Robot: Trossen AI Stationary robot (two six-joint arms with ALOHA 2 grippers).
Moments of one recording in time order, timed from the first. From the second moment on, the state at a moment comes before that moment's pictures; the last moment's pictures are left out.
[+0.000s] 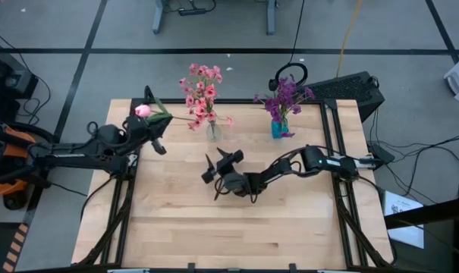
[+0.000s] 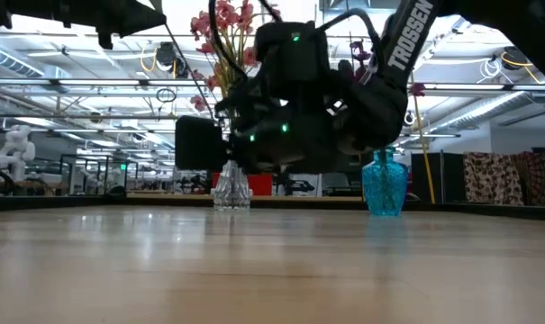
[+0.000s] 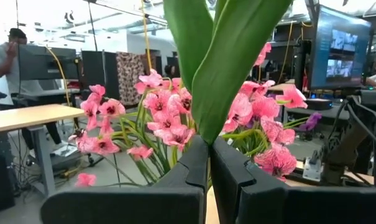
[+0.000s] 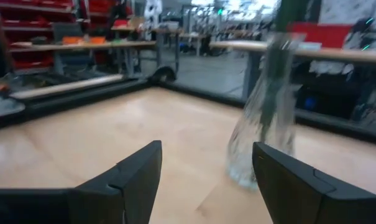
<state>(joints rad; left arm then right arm) 0.08 0.49 0.41 0.29 -0.46 0.11 0.16 2.39 1.31 0.99 1.08 0.12</state>
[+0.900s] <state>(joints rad) 0.12 0.56 0.41 0.36 -0.42 0.09 -0.05 2.39 1.31 1.31 0.96 -0.20</state>
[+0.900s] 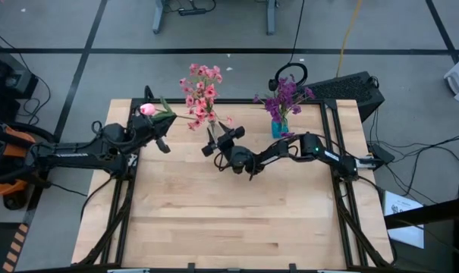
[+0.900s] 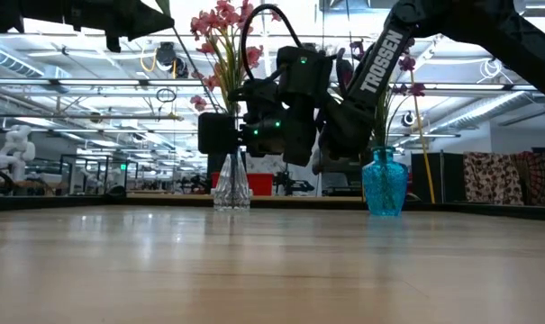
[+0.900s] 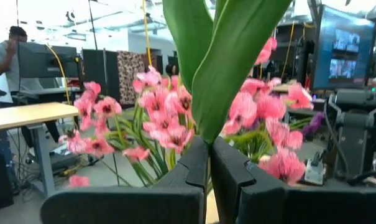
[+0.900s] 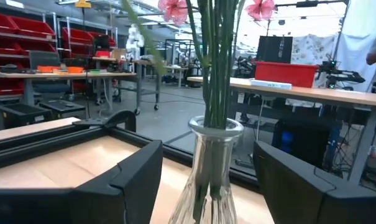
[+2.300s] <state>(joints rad) 0.38 0.68 0.41 0.41 -0.08 0.03 -0.12 2.39 1.32 1.22 0.78 -0.12</state>
